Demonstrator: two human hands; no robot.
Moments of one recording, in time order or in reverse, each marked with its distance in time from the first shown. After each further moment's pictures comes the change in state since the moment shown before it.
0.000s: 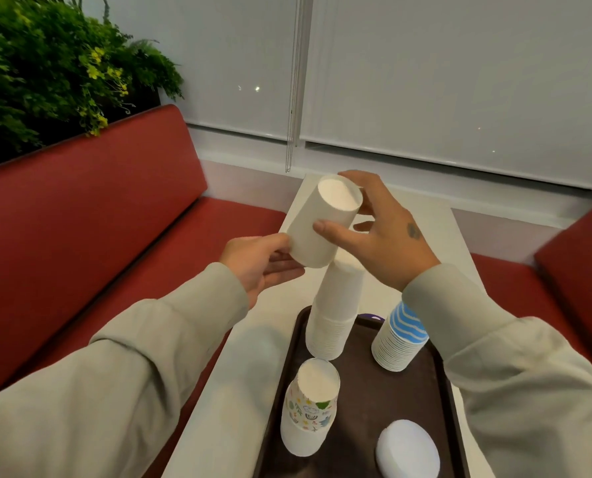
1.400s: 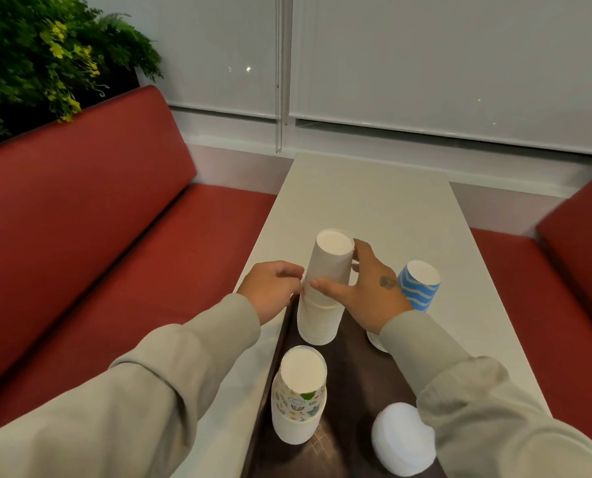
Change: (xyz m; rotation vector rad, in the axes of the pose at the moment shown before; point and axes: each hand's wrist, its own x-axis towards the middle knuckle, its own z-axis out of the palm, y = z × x) left_hand 0.021 -0.075 0.009 0.663 -0.092 0.034; right_hand -0.043 0.089 0.044 -0.091 -0.076 0.422
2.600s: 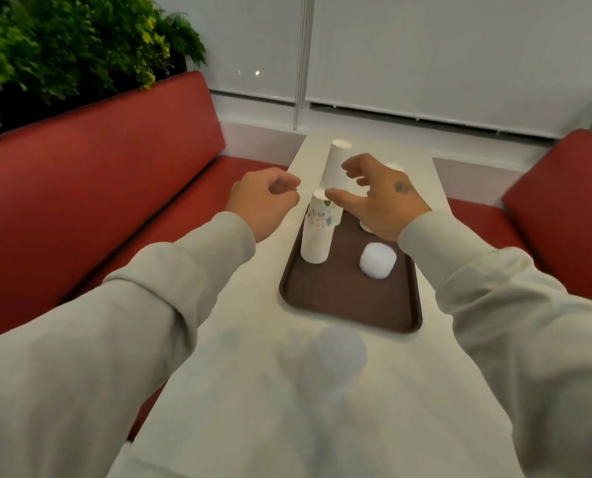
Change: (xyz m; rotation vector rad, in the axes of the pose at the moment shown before) left_hand -0.319 -0.032 -0.046 0.211 0.275 0.439; right_hand -0.294 -0.078 -0.033 -0.240 0.078 -0.331
